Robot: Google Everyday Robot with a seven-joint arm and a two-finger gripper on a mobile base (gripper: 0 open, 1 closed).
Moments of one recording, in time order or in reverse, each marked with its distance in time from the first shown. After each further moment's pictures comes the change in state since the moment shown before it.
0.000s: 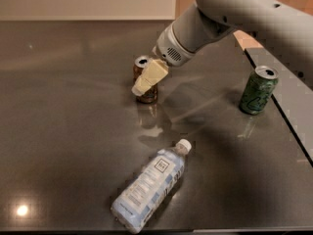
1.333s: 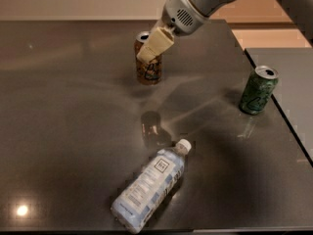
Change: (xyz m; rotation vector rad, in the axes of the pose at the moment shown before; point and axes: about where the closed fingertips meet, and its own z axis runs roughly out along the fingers) arm -0.041 -0.007 -0.064 -0.040 -0.019 -0.021
